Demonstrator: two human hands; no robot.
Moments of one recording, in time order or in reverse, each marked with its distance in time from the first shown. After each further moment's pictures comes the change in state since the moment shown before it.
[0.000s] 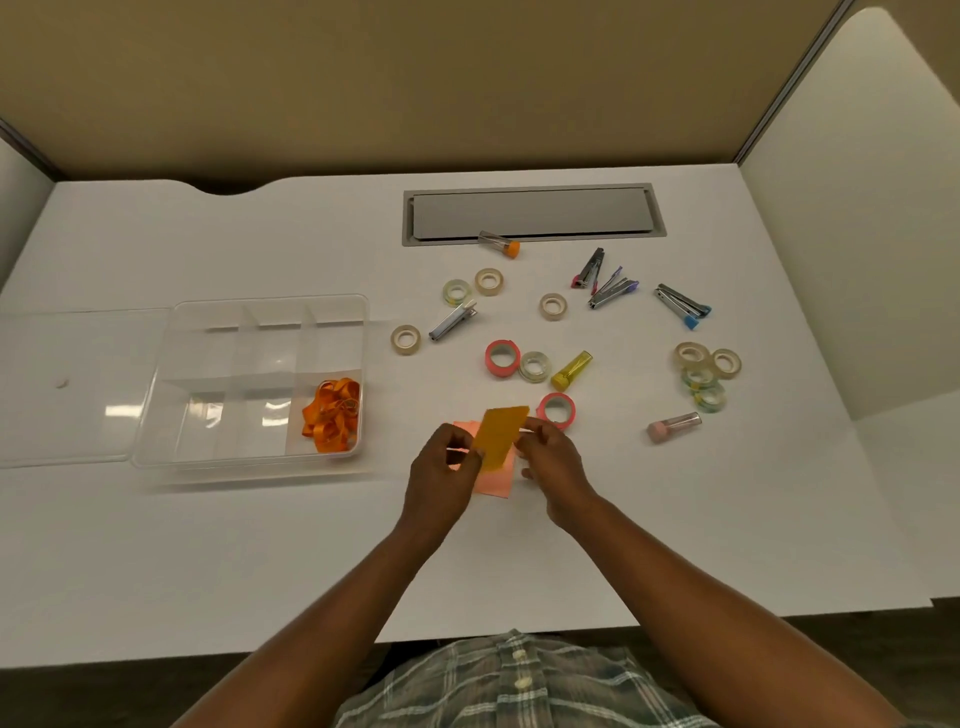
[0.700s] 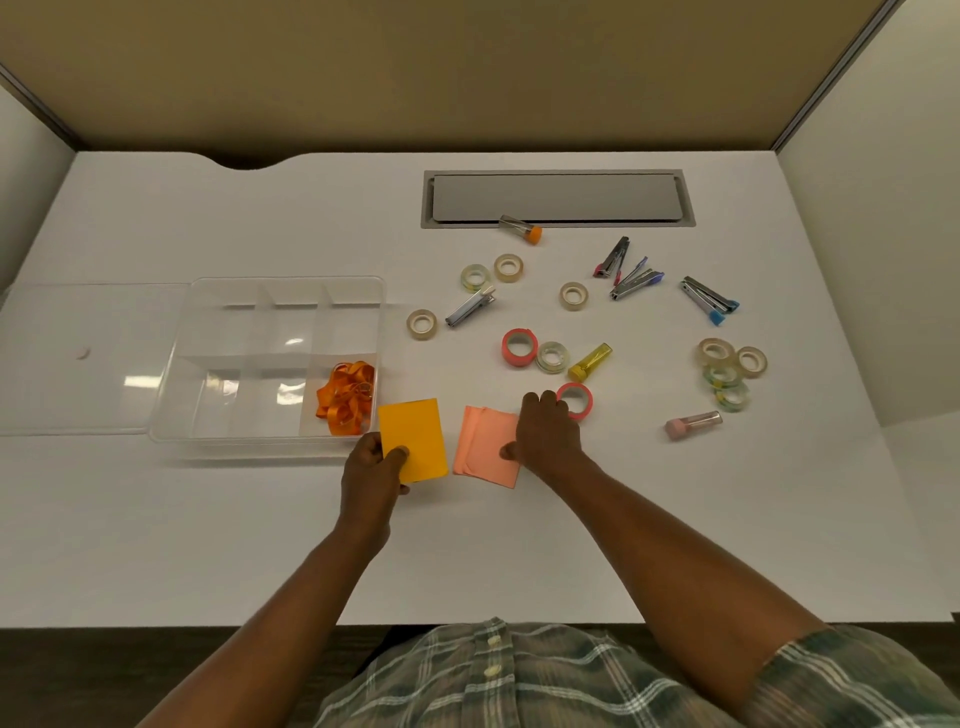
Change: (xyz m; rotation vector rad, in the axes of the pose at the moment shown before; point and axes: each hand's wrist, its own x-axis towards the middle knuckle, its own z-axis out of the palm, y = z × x) left_hand 0.006 -0.050 -0.062 -0.268 0.233 -0.368; right_hand 0.031 -0.019 0.022 -1.297 0.052 -0.355
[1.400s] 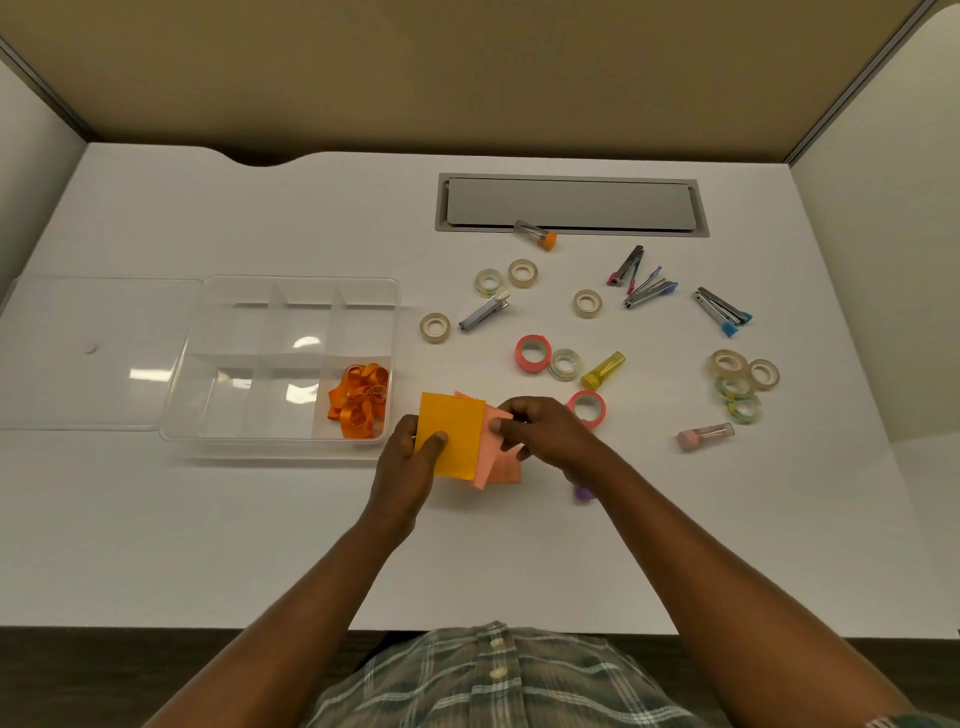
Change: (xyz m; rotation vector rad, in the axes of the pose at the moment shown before) left_hand -0.003 0.022 0.012 0.028 -0.194 0.116; right_hand -0.018 -0.007 -0.040 0.909 -0.296 -0.185
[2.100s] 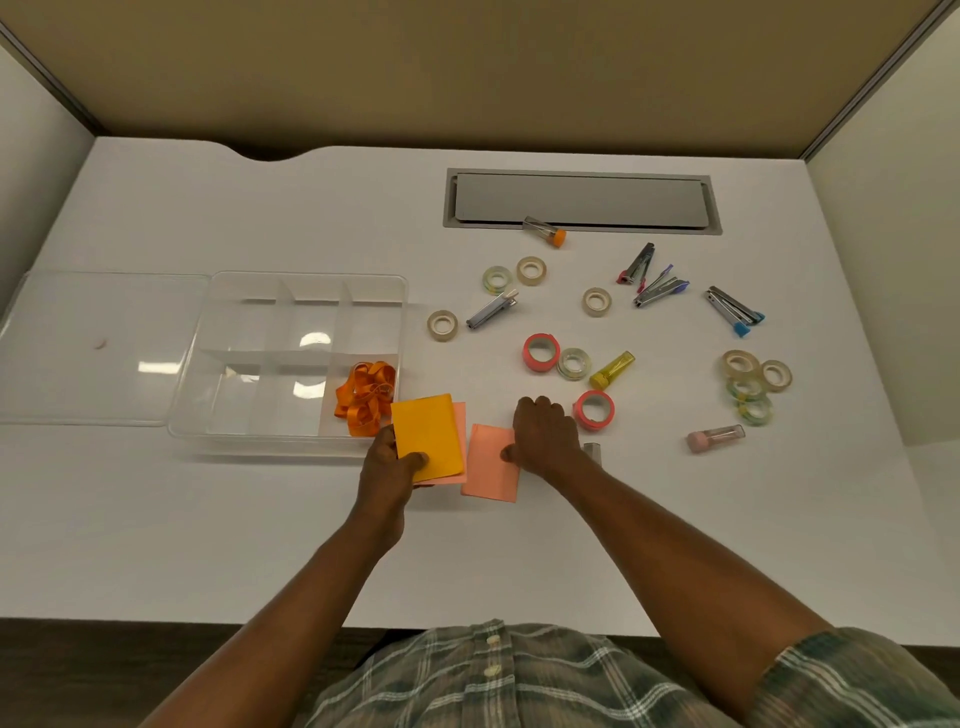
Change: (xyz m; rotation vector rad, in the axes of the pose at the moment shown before) left_hand 0.006 -0.009 -0.020 -0.138 0.089 -0.181; right_hand 0.042 0.026 0.029 -0.975 0.219 0.099
